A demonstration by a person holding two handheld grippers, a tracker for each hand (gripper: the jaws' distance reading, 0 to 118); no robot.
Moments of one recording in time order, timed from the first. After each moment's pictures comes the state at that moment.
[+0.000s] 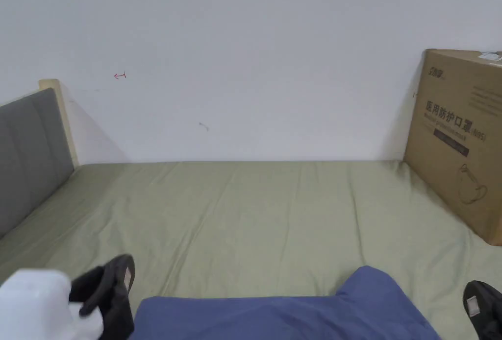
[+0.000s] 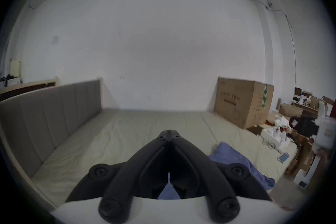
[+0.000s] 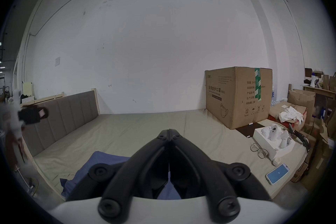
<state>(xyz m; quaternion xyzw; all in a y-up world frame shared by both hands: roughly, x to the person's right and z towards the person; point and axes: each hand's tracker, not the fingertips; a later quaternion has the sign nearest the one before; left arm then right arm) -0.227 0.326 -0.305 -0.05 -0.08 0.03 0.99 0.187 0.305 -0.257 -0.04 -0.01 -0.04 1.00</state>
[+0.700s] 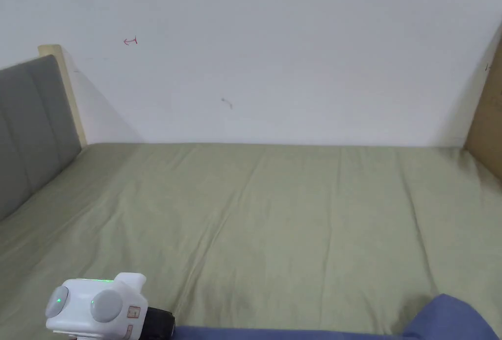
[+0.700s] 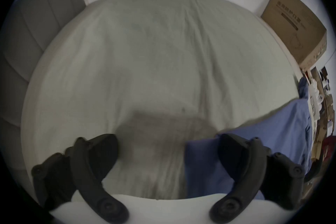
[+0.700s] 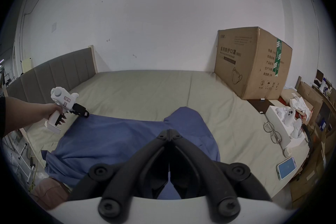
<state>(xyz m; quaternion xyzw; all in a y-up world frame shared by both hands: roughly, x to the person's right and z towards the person) -0.319 0.064 -0.682 -0.53 -0.06 0.00 0.85 0.187 0.223 -0.367 -0.22 0.02 0.01 0.97</state>
